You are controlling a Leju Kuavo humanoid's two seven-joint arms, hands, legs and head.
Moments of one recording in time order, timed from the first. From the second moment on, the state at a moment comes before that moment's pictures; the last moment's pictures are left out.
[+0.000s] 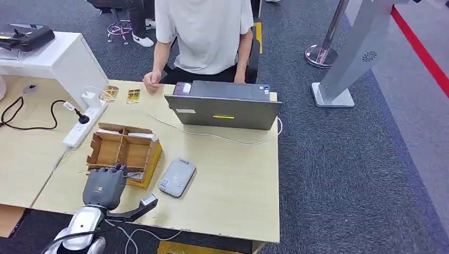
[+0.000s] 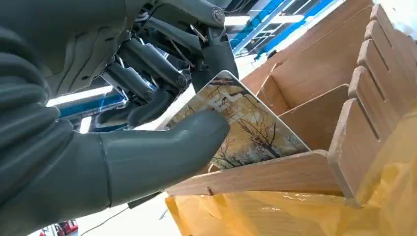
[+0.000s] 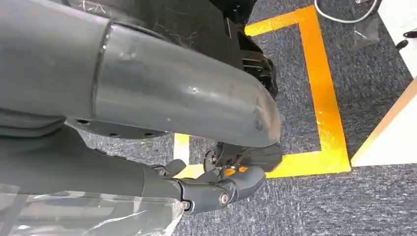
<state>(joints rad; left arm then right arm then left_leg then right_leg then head) 0.03 0.21 -0.19 -1.46 -1.57 0.37 0.19 -0.10 0.04 1.23 -0.13 -1.51 -0.05 -0.37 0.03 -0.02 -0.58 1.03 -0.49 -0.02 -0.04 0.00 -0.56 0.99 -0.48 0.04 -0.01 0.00</state>
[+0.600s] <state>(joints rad) 0.04 0.22 -0.19 -1.72 -1.57 0.36 0.23 -0.10 0.04 1.23 -0.13 -1.51 -0.05 -0.37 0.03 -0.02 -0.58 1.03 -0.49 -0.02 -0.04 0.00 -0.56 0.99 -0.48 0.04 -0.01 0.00</state>
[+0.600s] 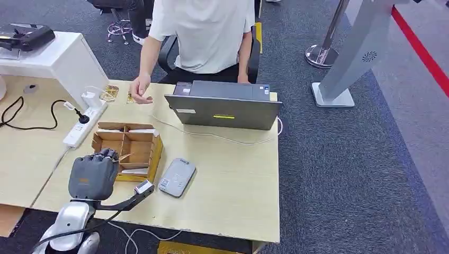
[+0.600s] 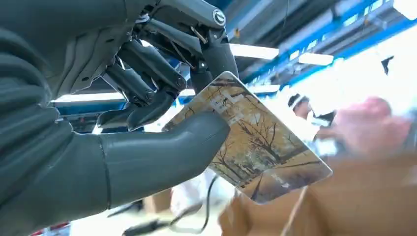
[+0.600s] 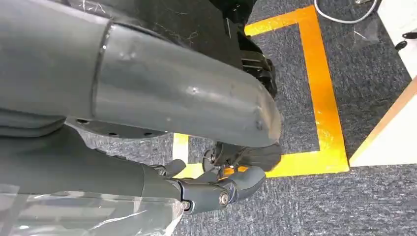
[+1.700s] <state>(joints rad) -0.17 0.45 -0.23 -1.74 -1.57 0.21 0.46 -0.10 0.04 1.23 -0.13 -1.50 -0.04 -0.35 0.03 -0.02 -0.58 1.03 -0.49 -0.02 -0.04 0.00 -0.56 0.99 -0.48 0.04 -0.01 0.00</state>
